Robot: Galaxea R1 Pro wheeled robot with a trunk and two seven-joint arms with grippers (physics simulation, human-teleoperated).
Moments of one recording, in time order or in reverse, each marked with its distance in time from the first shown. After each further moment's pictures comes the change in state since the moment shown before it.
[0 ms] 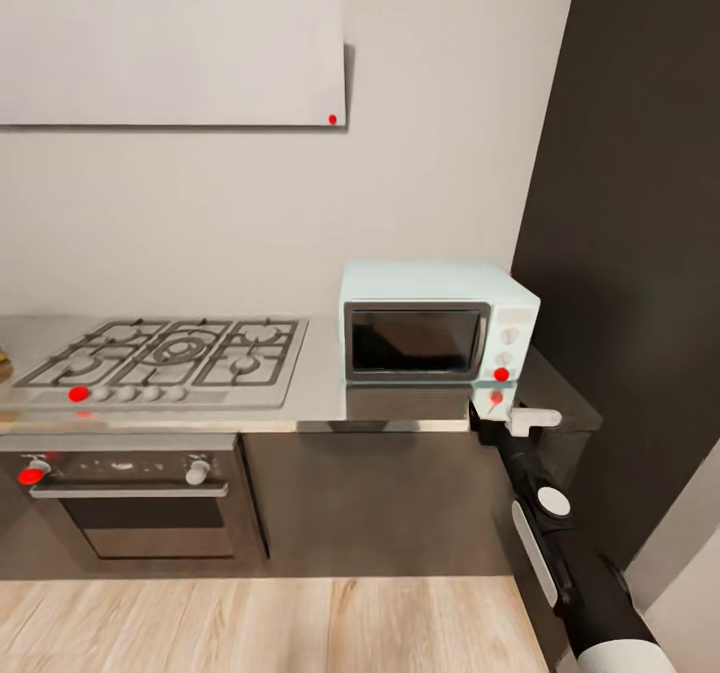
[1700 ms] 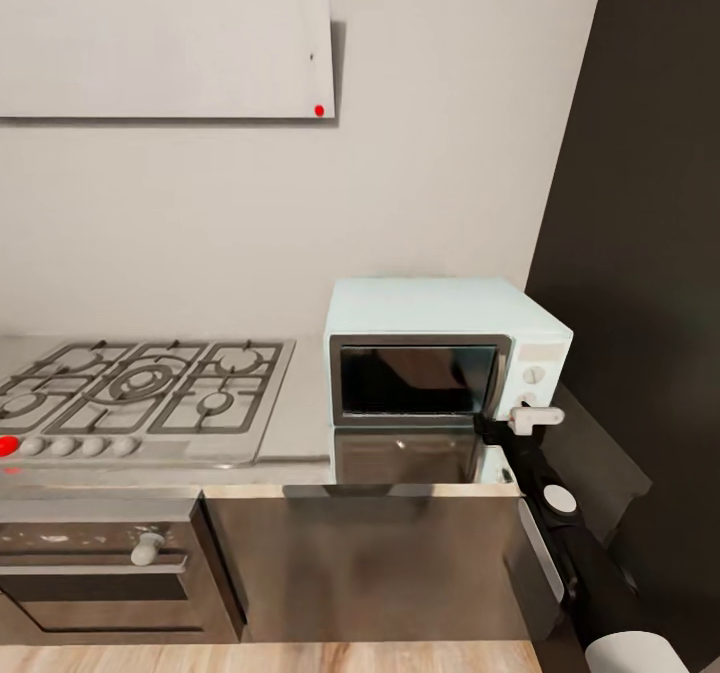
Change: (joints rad) left arm -0.001 -0.018 -0.006 0.000 -0.001 0.000 0.025; right arm -0.018 -0.030 0.000 0.035 -0.001 -0.011 0.036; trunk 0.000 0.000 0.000
